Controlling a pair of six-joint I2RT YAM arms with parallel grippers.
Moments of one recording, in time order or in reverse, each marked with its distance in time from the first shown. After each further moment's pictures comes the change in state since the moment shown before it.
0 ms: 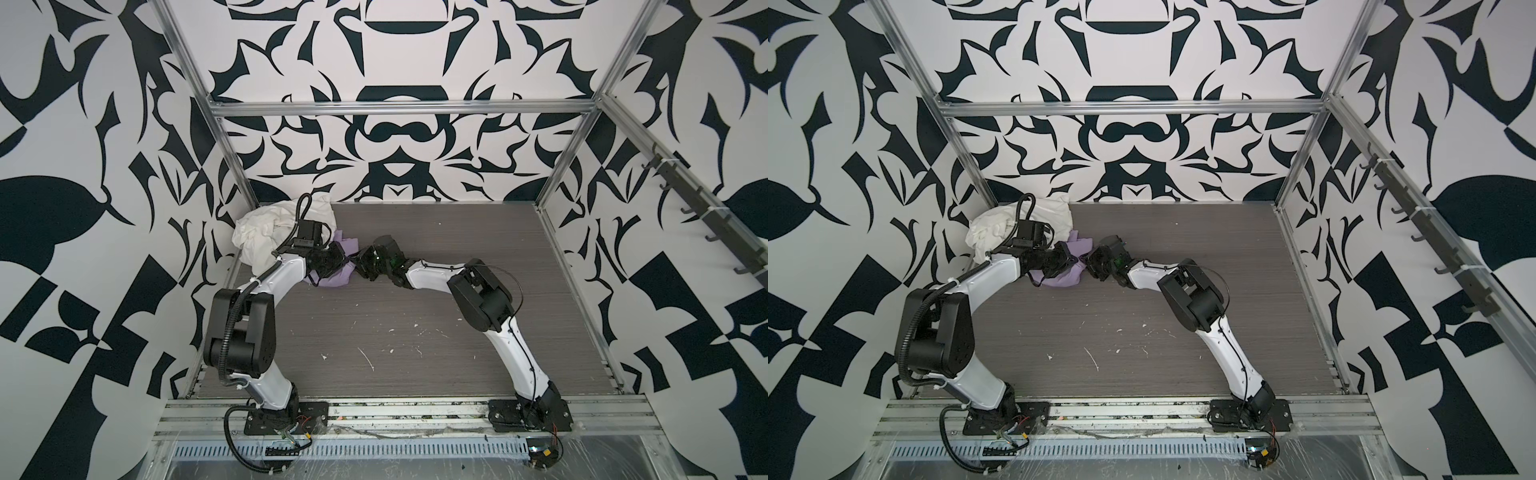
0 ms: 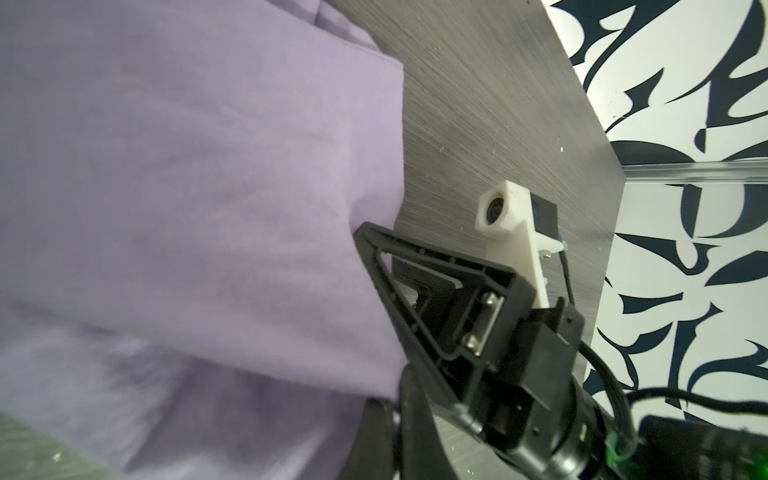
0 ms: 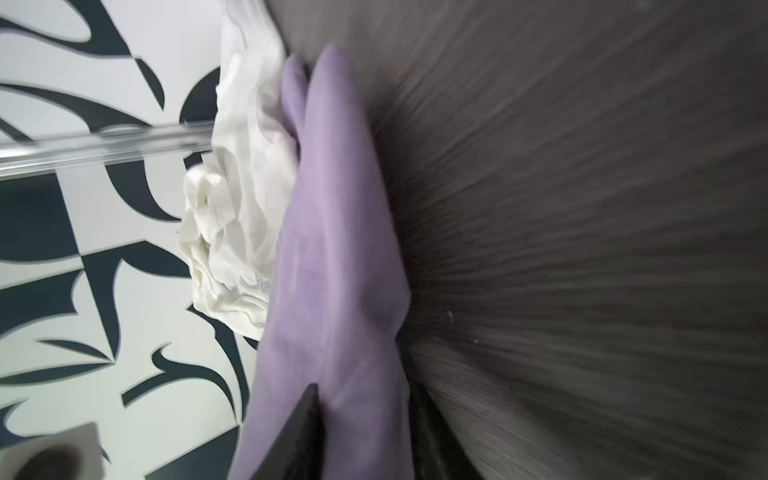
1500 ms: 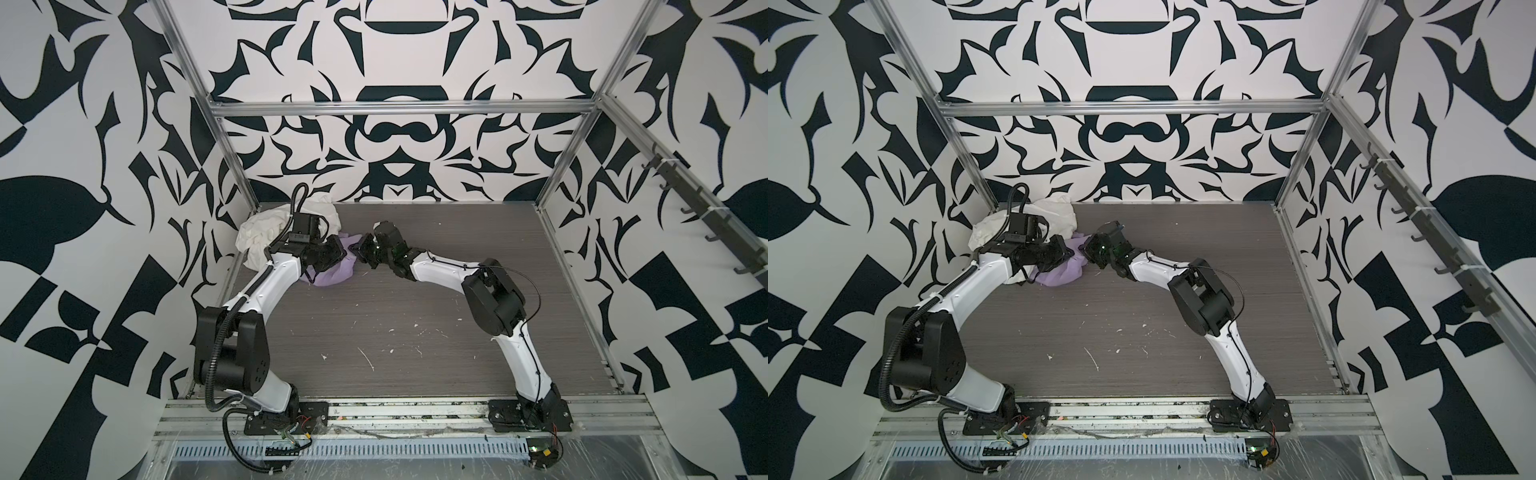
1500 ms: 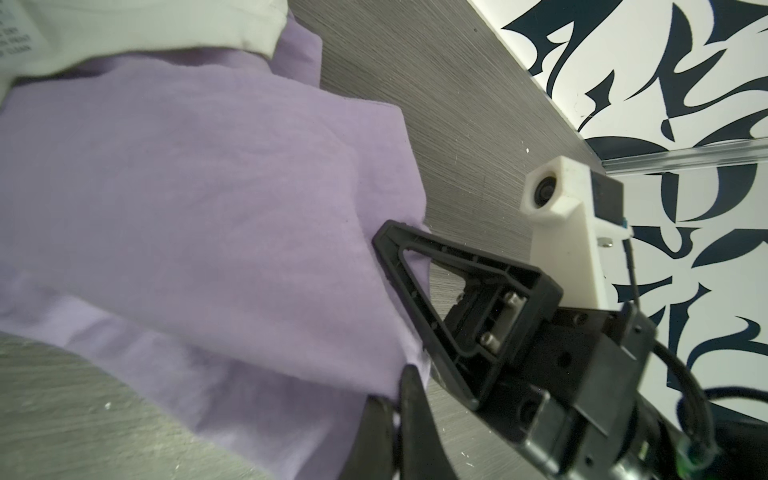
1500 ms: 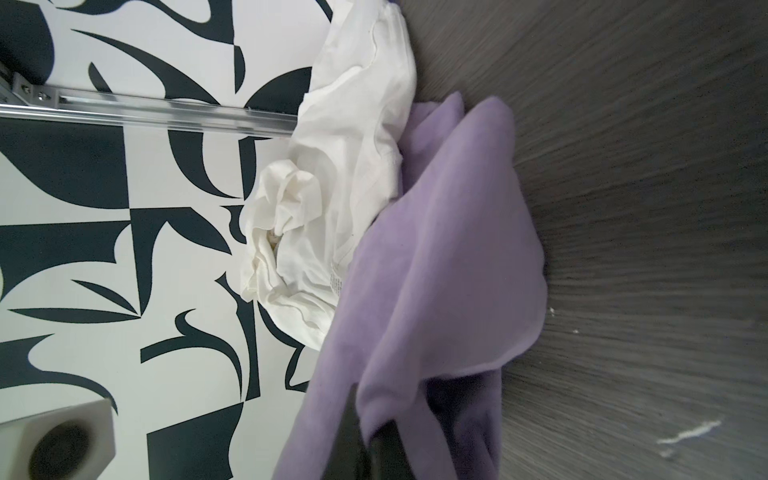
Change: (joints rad) left arm -0.011 -0.105 0.061 -0.114 -0.040 0.058; right arm 0.001 -0.119 0.036 -0.104 0.052 -0.190
